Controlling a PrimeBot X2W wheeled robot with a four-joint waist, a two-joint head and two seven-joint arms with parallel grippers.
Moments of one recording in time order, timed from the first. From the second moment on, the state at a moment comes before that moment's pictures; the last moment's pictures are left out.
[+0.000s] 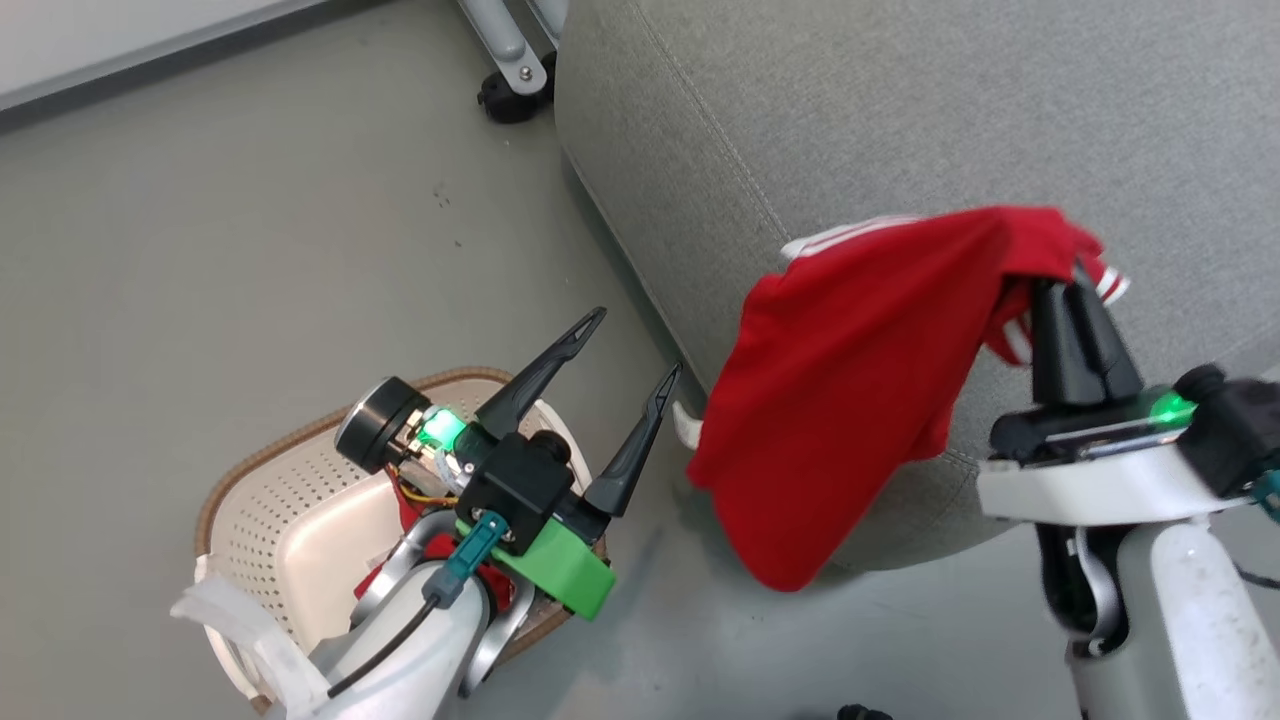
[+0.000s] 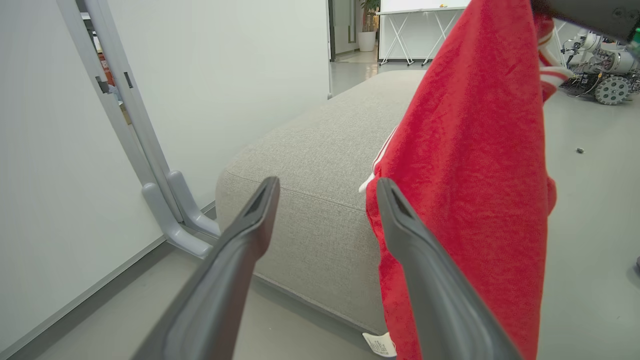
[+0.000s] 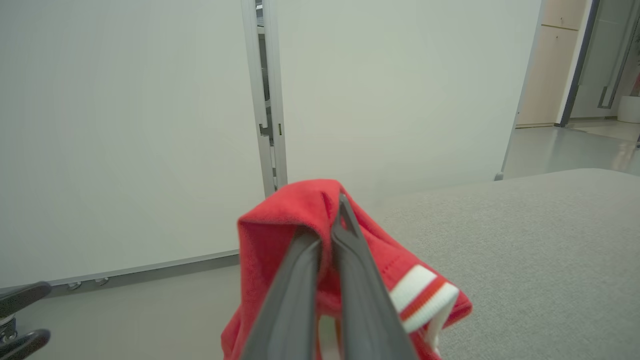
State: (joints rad) left arm -0.39 0.20 -0.62 0.13 -0.13 -0.07 -0.20; right arm -0.18 -0.06 0.04 -0.10 0.18 0.13 -0.26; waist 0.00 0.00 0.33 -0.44
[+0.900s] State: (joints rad) left arm -0.59 0.27 -0.67 0.02 -0.10 -0.11 -0.14; right arm -0.97 -0.47 -0.39 0.32 0.15 0.13 -0.26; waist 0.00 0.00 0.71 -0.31
